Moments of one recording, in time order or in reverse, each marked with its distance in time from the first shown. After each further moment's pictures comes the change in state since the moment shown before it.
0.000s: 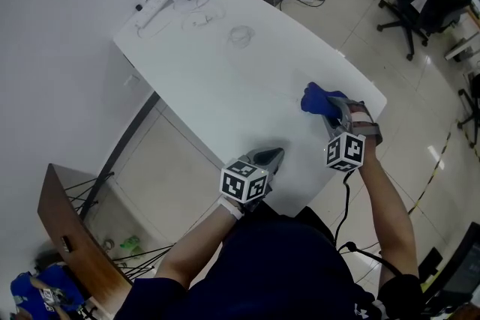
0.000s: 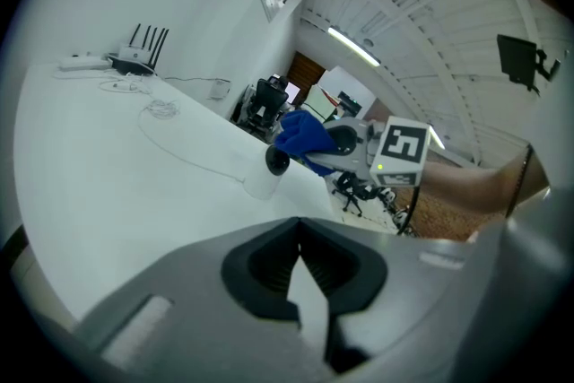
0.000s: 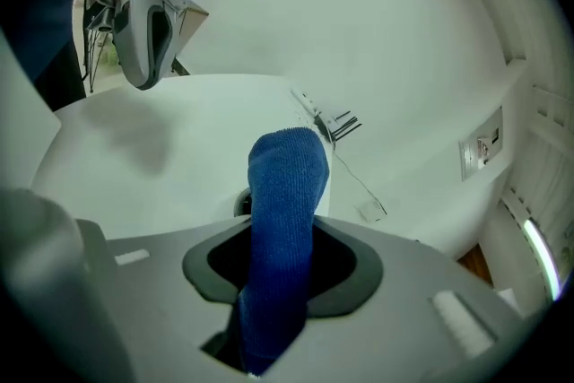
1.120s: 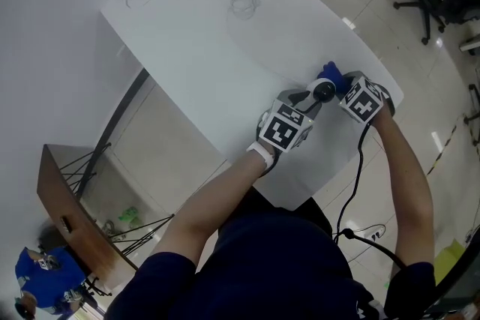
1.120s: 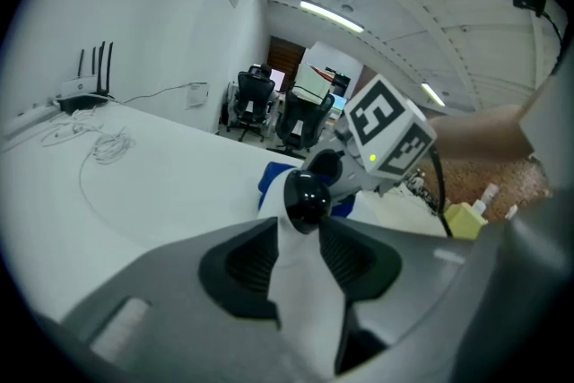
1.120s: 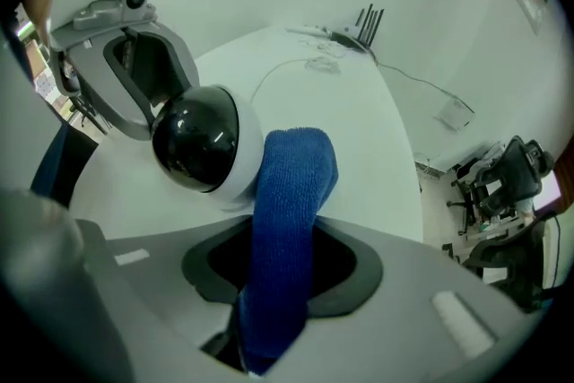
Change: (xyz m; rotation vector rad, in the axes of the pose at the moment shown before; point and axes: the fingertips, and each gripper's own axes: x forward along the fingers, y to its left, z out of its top) left arm 0.132 0.047 0.073 0.224 0.101 0.059; right arm 0.106 0.030 -0.080 0.362 0.251 0.565
